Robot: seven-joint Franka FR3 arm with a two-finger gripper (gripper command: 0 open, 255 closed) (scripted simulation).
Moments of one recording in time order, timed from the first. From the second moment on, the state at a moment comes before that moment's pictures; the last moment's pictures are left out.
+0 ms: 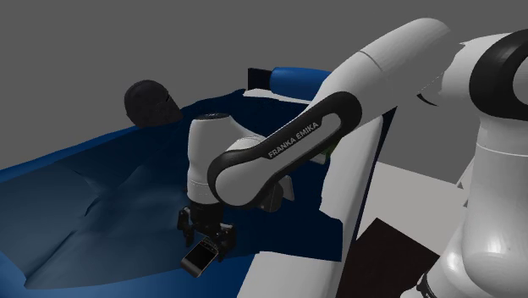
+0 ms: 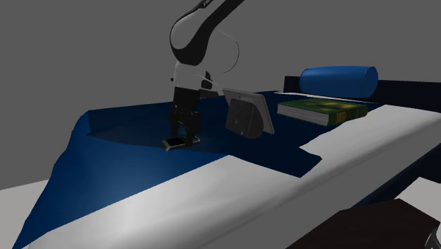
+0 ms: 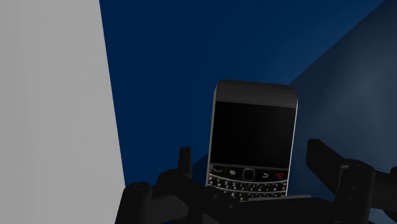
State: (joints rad) arm 0.06 0.30 0.67 -2.02 0.03 2.32 1.80
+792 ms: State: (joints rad) arm 0.06 0.30 0.67 -2.03 0.03 2.33 1.80
